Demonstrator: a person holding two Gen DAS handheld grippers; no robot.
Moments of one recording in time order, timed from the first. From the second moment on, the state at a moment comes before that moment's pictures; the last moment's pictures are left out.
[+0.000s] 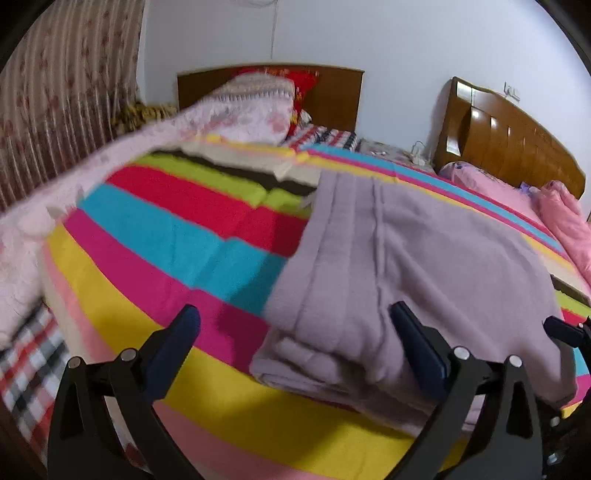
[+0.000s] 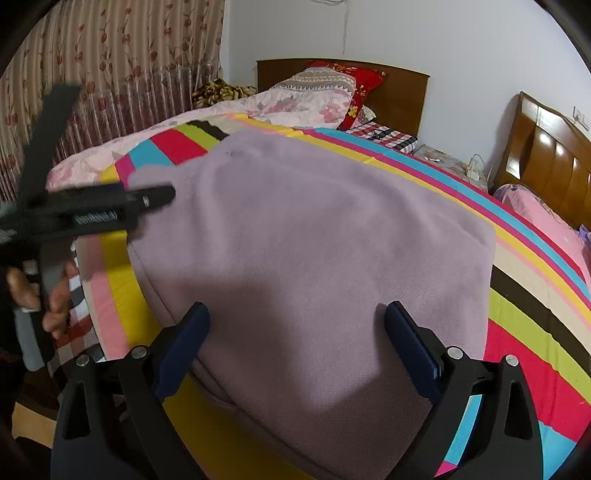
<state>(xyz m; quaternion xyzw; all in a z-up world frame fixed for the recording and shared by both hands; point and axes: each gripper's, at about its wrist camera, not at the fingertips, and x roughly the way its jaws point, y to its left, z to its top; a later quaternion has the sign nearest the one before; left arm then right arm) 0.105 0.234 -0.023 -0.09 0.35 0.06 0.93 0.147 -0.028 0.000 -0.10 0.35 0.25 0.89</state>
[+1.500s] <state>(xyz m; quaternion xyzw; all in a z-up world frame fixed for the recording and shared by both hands) -0.009 0.072 0.039 0.02 0.25 0.04 0.97 0.036 -0.162 0.030 0.04 0.32 0.15 0.93</state>
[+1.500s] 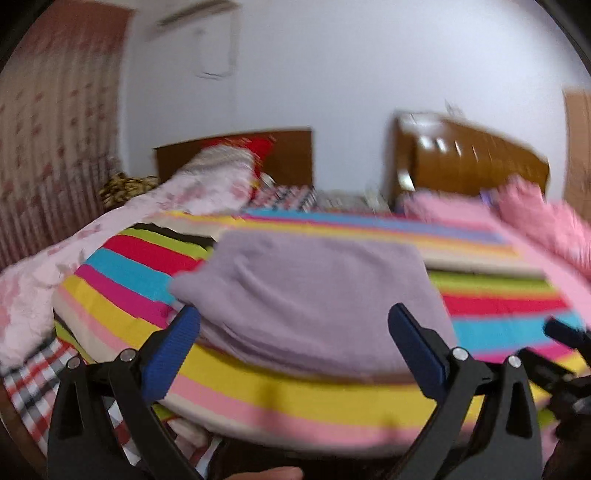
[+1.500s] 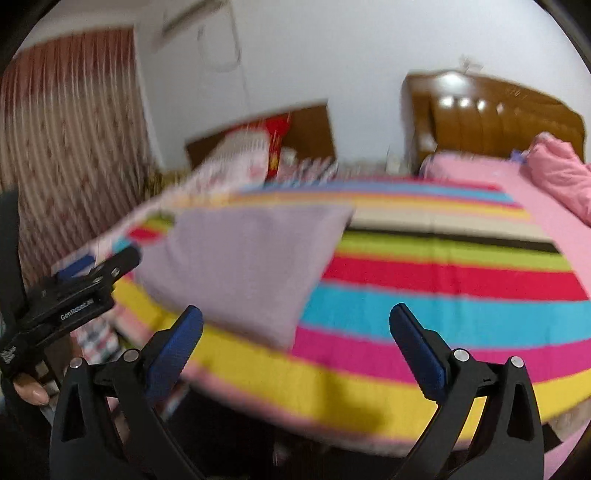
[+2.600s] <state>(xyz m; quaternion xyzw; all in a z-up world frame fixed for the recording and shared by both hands) -0.006 0.079 0.024 0.02 0.28 0.05 0.96 0.040 -0.159 0.016 0.04 0.34 0.16 0.92</state>
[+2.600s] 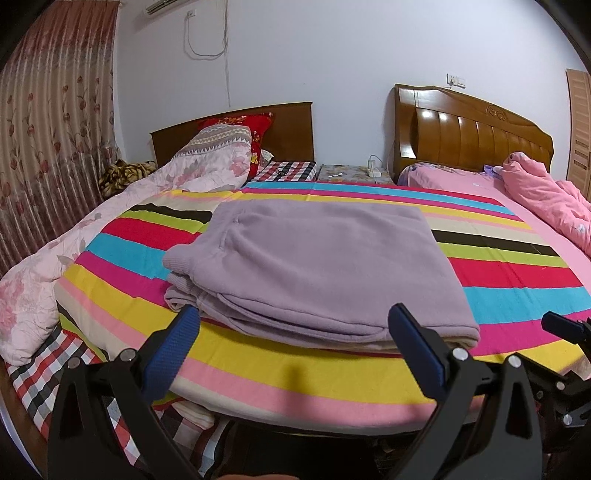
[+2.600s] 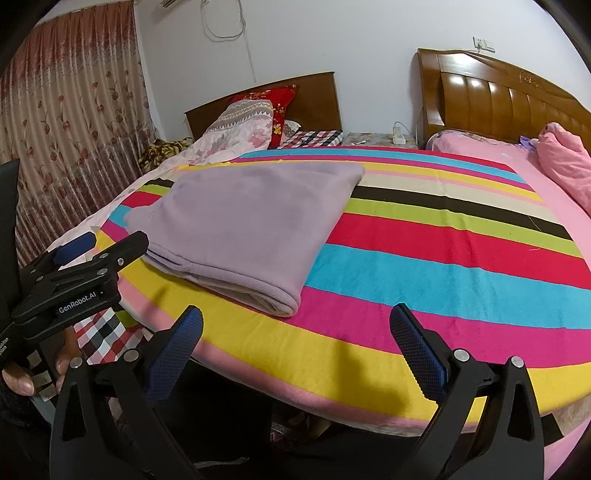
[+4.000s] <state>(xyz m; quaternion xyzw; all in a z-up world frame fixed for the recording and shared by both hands) -0.011 0.078 0.023 0.01 0.28 0.05 0.96 0.038 -0.156 0.017 0.04 0.34 0.16 0.92</state>
